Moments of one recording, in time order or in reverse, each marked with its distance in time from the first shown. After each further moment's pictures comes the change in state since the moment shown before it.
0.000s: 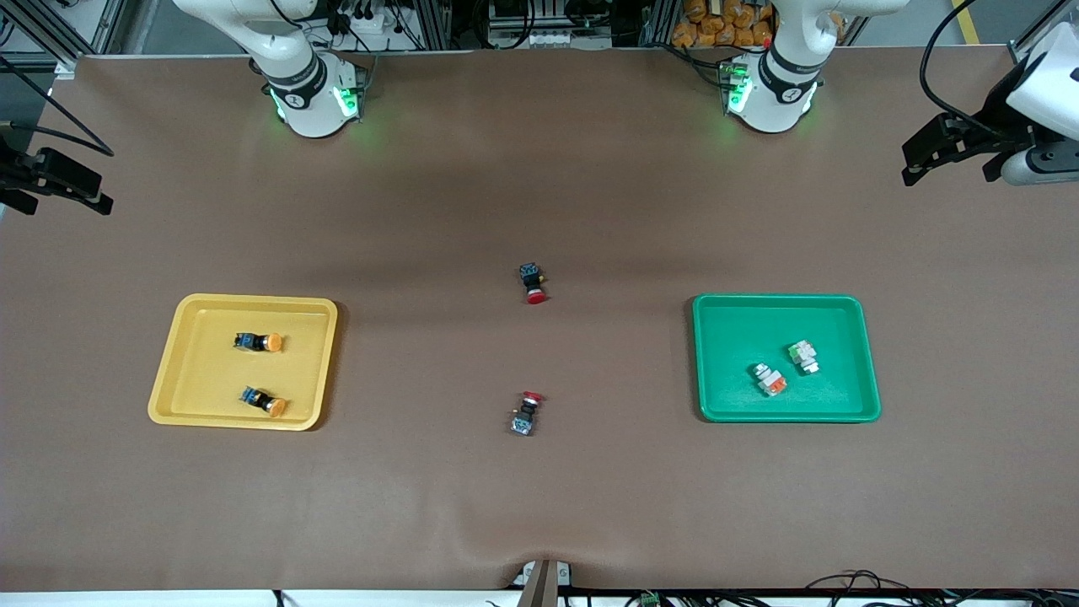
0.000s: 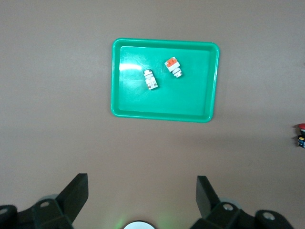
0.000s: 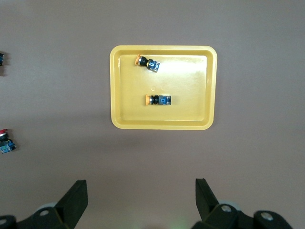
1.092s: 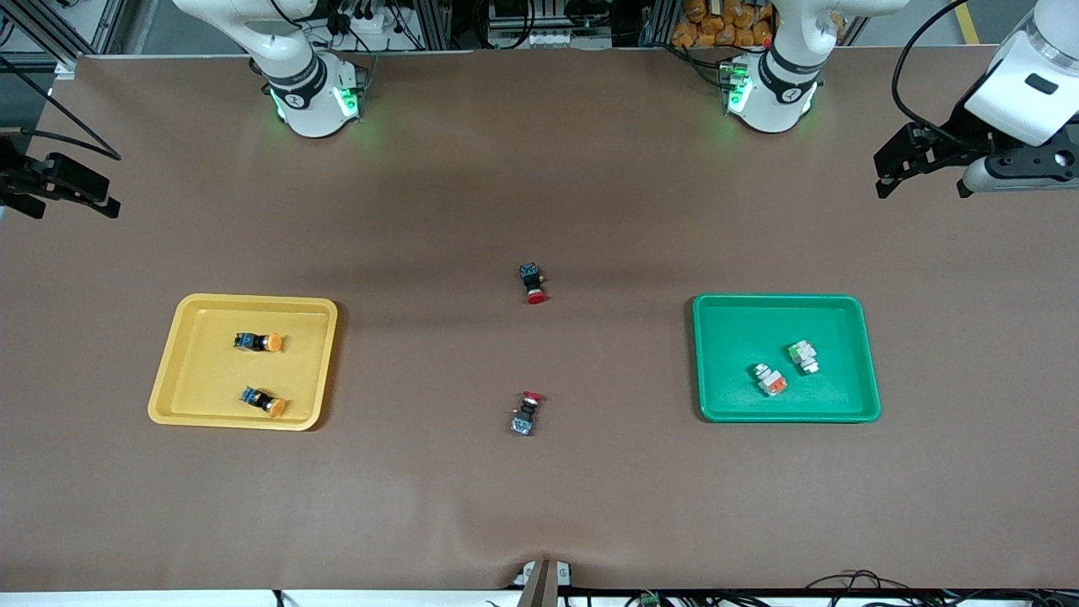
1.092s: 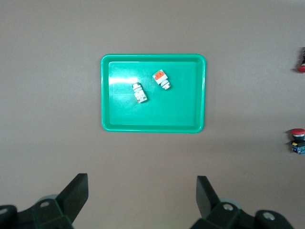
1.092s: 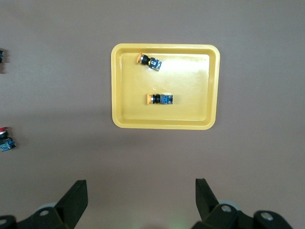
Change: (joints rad) left arm -0.006 0.005 -0.038 -0.025 0.000 0.082 0.000; right arm 0.007 0.010 0.002 0.000 0.000 0.000 0.000
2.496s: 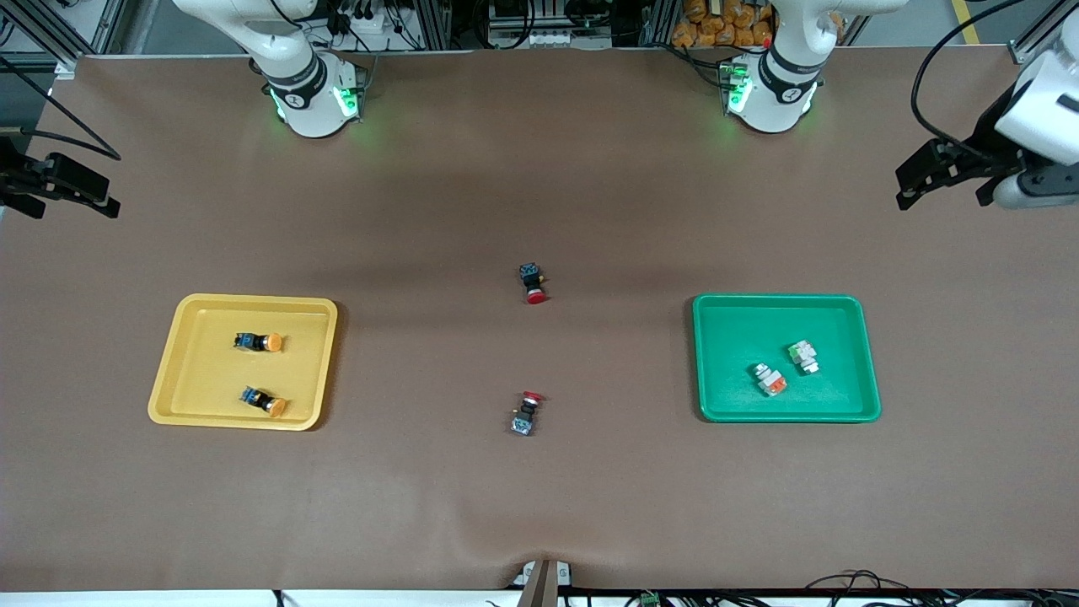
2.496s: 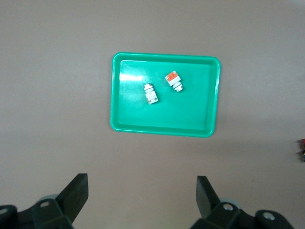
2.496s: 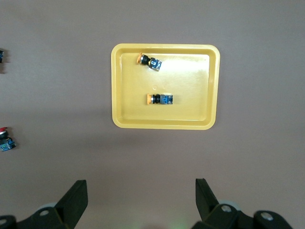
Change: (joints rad) left arm 0.051 0.026 0.002 -0.005 0.015 0.013 0.000; right arm 0.000 0.000 0.000 0.000 0.000 0.000 0.000
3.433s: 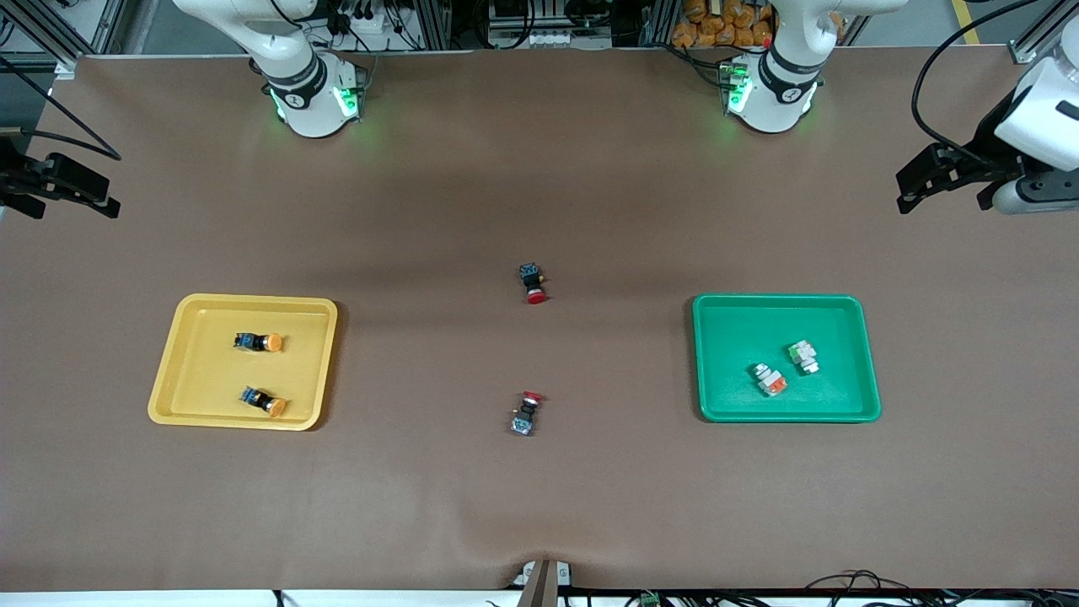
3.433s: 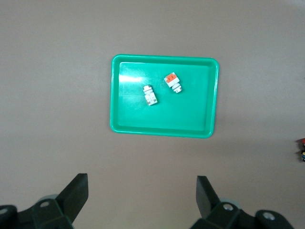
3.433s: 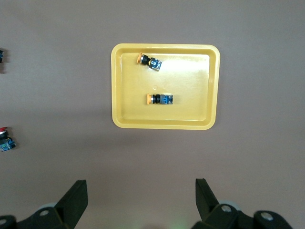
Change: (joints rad) left arm 0.002 -0.001 0.001 0.019 -0.012 -0.008 0.015; right arm 0.000 0.000 0.000 0.000 0.000 0.000 -0.001
